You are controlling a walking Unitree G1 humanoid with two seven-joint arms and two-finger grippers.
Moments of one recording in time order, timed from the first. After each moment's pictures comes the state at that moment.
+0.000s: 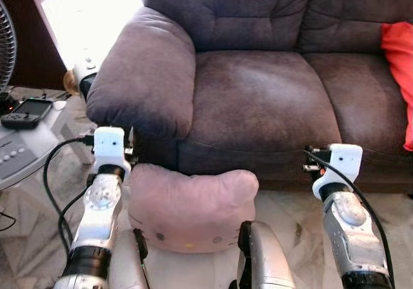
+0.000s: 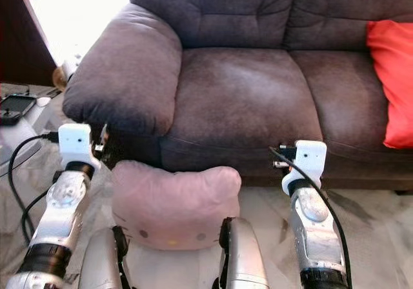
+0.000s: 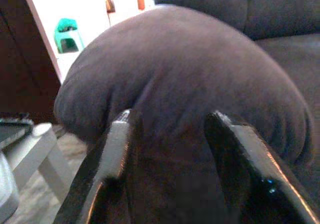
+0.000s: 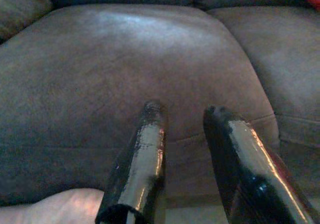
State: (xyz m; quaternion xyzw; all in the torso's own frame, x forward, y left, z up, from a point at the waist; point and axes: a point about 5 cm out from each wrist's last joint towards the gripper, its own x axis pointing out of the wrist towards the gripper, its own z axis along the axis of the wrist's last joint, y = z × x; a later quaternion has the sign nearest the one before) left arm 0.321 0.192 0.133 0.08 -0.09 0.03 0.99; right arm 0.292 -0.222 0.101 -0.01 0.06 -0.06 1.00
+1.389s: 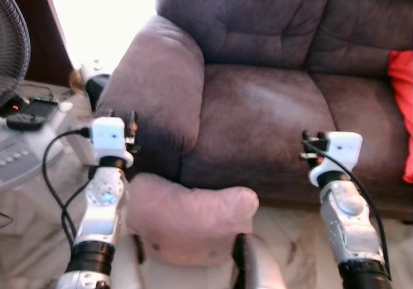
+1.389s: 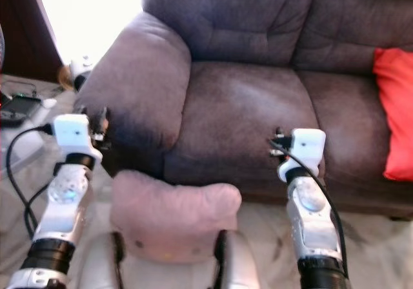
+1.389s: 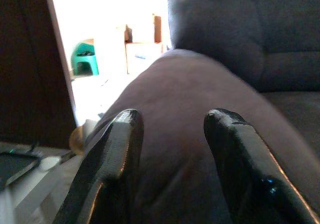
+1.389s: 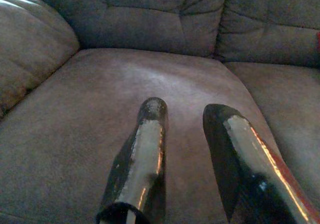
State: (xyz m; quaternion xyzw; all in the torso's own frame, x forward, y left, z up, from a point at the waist) left arm 0.317 0.190 0.154 0.08 -0.16 0.04 0.98; right arm 0.305 -0.213 0.114 -0.01 0.01 -0.04 1.00
